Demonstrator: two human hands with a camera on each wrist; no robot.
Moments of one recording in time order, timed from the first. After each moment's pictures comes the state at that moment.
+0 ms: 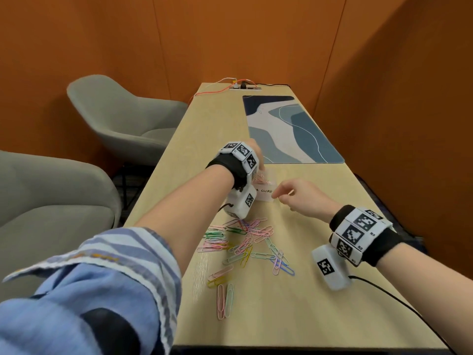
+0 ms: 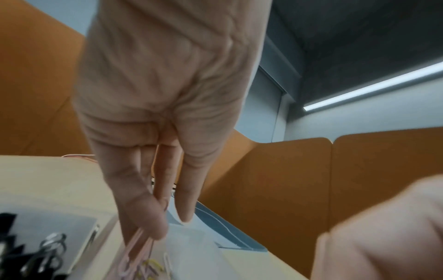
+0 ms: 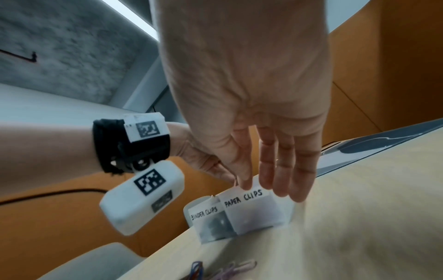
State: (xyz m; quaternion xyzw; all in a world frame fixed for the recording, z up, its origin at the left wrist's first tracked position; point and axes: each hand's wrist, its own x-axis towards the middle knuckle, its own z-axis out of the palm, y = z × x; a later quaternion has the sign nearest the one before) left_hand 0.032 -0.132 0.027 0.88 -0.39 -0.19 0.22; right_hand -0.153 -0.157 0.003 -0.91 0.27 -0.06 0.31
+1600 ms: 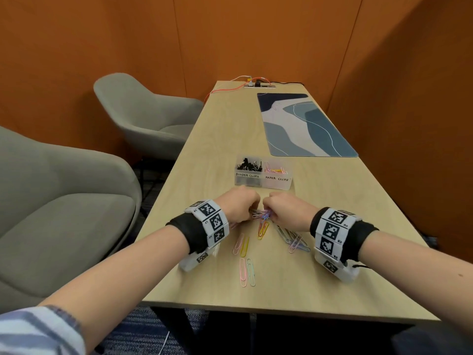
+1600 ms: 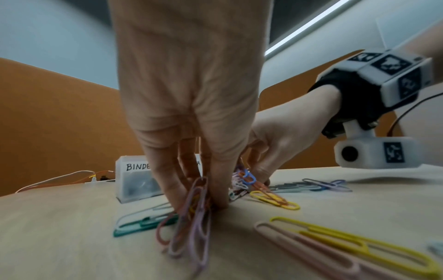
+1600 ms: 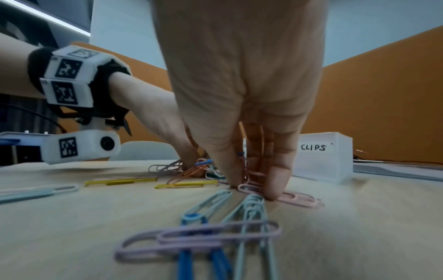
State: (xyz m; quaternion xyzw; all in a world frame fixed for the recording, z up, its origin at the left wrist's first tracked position) left_hand -0.030 0.021 -0.014 0.81 -0.59 -0.09 0.00; right_hand -0.139 -0.087 -0.021 -0.99 0.11 0.07 0.03
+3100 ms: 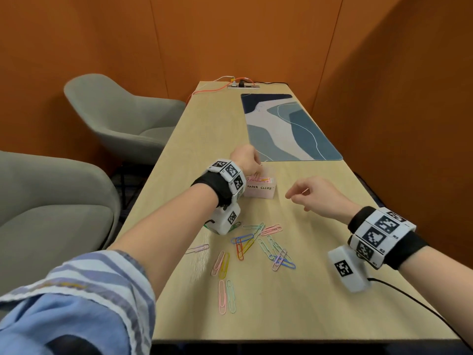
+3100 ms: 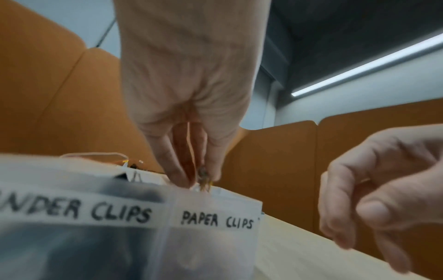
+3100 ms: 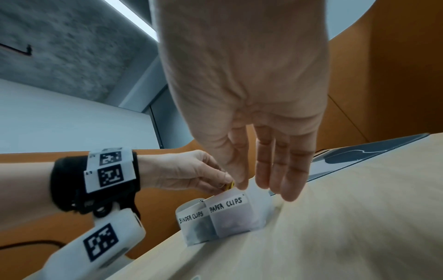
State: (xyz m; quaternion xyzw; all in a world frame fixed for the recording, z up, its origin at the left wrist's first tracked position) left_hand 0.011 -0.099 0.022 0.85 -0.44 -0.13 0.24; right_hand -0.180 -0.166 0.007 -0.91 0.28 -0.08 0.30
